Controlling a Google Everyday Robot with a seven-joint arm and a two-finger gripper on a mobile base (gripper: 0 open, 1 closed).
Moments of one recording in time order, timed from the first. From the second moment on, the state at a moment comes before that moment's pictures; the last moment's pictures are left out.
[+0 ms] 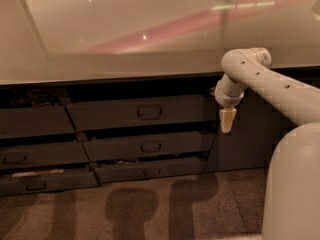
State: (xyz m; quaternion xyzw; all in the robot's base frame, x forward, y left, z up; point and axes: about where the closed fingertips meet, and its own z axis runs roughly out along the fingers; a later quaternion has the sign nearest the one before) arm 0.707 -0.246 0.638 -0.76 0.63 -0.07 0.11
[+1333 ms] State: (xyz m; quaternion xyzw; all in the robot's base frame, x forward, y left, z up) arm 0.707 -0.246 0.638 -0.76 0.63 -0.07 0.11
